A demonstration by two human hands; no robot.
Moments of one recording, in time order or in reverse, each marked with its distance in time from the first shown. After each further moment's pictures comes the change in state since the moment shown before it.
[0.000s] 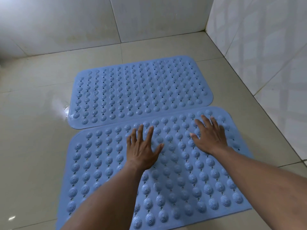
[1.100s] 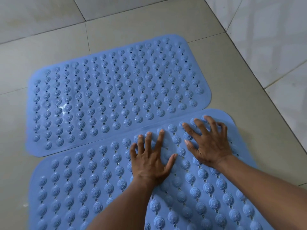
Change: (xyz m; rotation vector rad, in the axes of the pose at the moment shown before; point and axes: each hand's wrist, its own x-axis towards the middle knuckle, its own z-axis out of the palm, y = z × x) left_hand 0.079 0.075 0.040 0.116 0.014 0.073; right_hand 0.066 0.051 0.027 -0.138 0.199 -0.260
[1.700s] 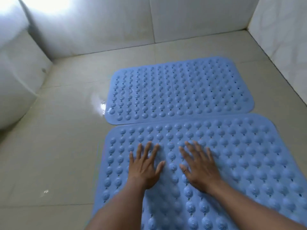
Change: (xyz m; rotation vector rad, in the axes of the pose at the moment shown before) left_hand -0.141 -0.144 -0.020 -0.021 -0.207 -0.146; right_hand -0.088 -0.188 -0.003 0.219 -0.184 -0.132
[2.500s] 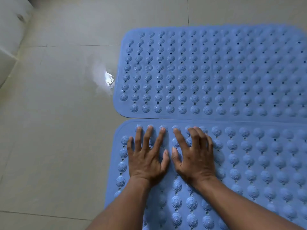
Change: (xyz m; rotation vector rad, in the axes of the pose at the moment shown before) left_hand 0.058 -0.087 0.011 -0.061 0.353 -0.078; right_hand 0.121 -0.111 0.024 -0.022 0.329 -0.020
